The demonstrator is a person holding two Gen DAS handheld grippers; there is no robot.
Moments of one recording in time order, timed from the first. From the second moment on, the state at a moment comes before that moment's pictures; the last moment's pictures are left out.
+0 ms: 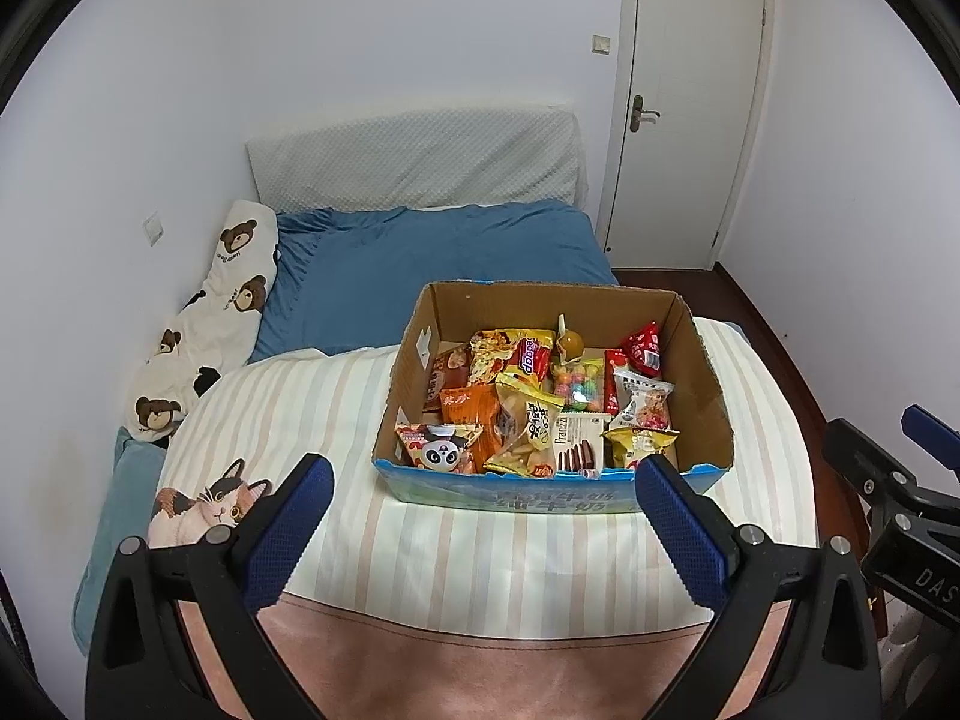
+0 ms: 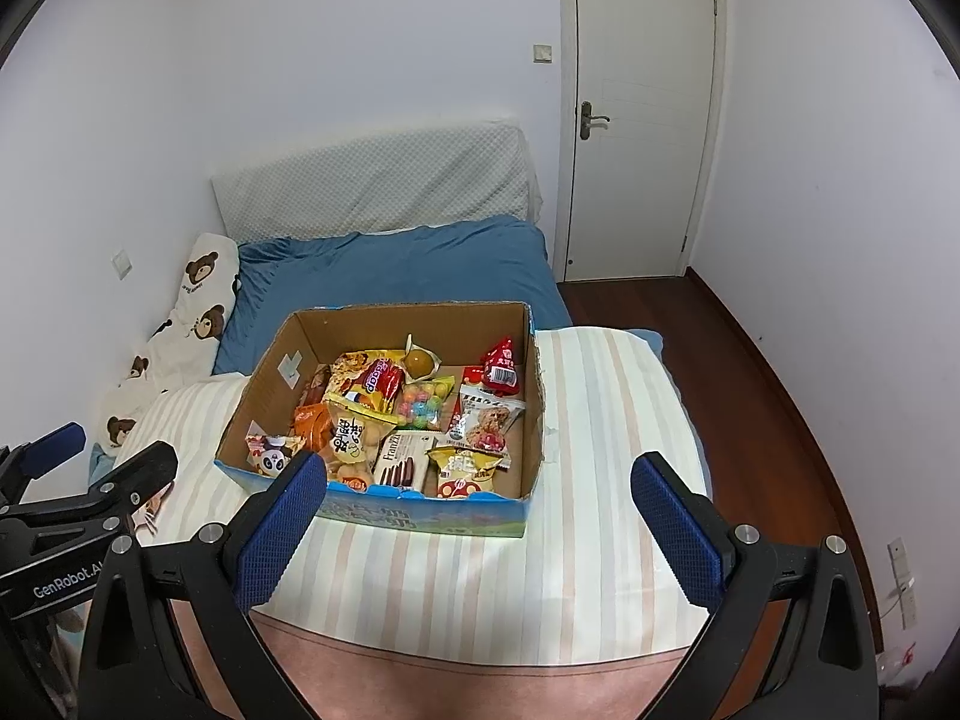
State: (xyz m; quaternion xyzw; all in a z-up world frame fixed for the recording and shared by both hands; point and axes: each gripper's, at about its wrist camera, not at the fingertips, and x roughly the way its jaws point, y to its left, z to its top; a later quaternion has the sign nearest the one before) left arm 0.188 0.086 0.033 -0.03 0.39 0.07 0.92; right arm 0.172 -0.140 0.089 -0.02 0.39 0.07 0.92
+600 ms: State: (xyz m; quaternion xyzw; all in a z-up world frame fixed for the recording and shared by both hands) left arm 0.182 0.085 0.039 -0.03 0.38 0.07 0.92; right arm 0.168 -0.140 0.097 -0.02 0.38 0.07 0.92
